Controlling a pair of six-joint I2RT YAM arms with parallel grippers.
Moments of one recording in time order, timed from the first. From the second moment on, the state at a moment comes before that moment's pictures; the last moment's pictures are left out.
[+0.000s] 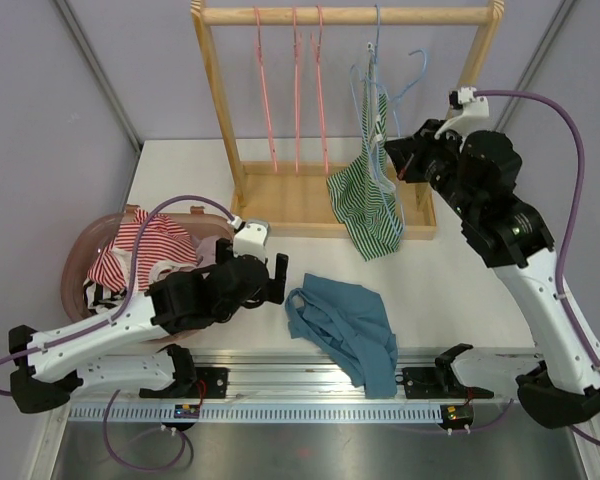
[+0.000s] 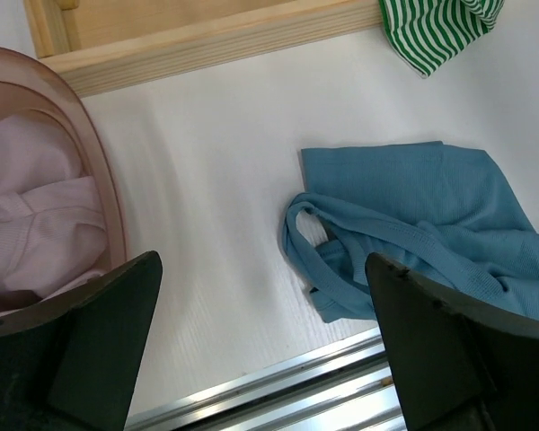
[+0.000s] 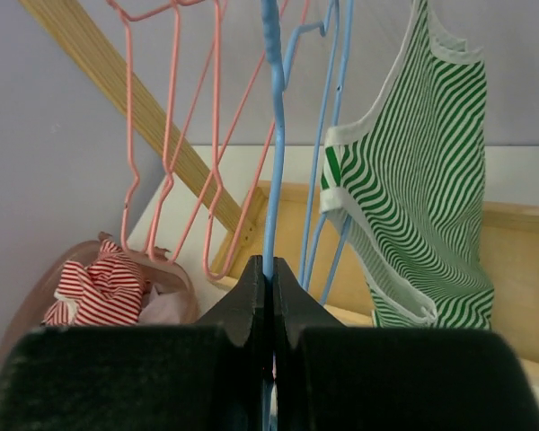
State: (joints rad) left arm -1.17 0.96 0.99 -0.76 -0.64 -0.60; right arm 0.50 1.11 1.54 -0.47 0.07 0.39
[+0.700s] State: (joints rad) left arm -1.17 0.77 0.95 -0.87 -0.56 -0.49; right arm 0.59 1.96 2.61 -0.79 0.31 0.14
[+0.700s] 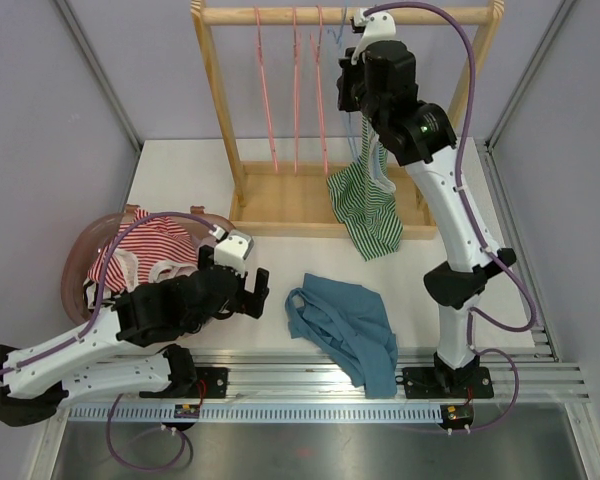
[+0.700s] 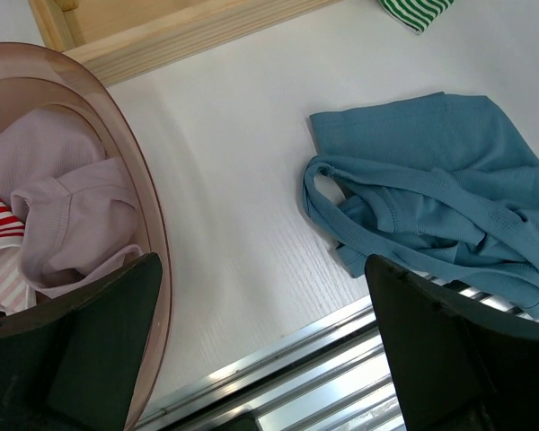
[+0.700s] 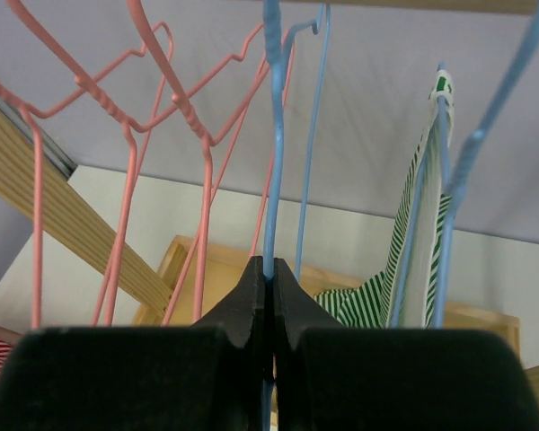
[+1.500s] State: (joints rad) left arm -1.22 0.97 0.93 -0.62 -0.43 -0.48; right arm 0.60 1.54 2.21 -0.79 0.20 0.18
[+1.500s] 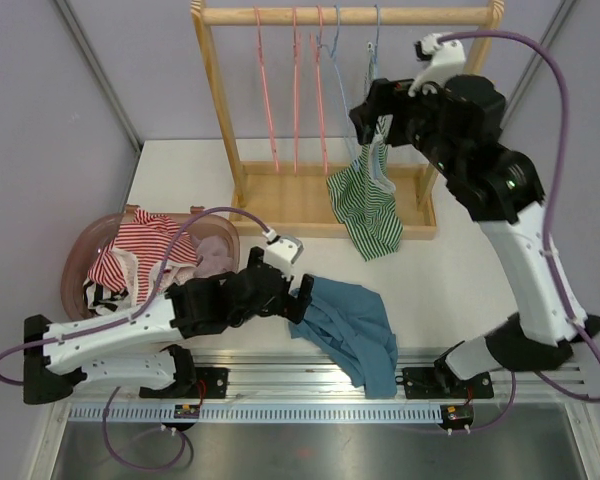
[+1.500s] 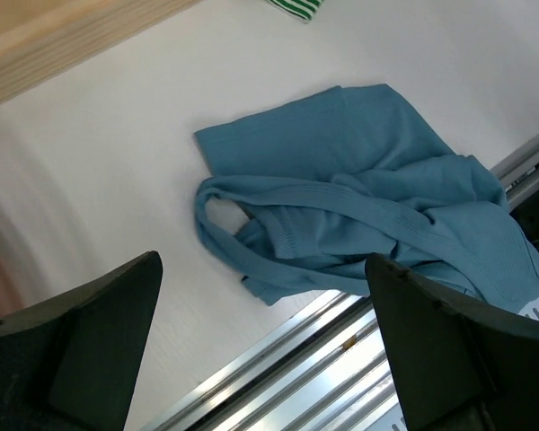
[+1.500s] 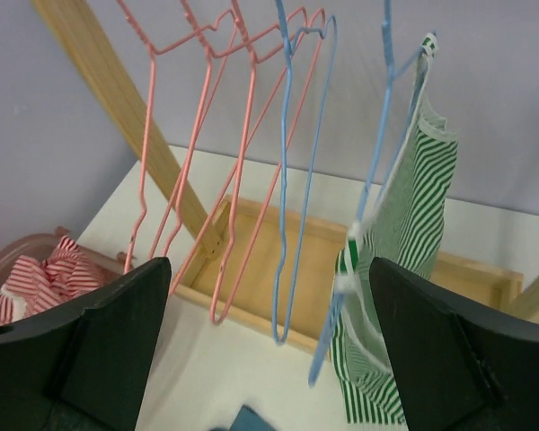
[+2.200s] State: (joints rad) left arm -1.31 1.76 1.02 -0.26 -0.26 -0.50; right arm 0.60 0.66 1.38 -0.73 -0.02 0.33
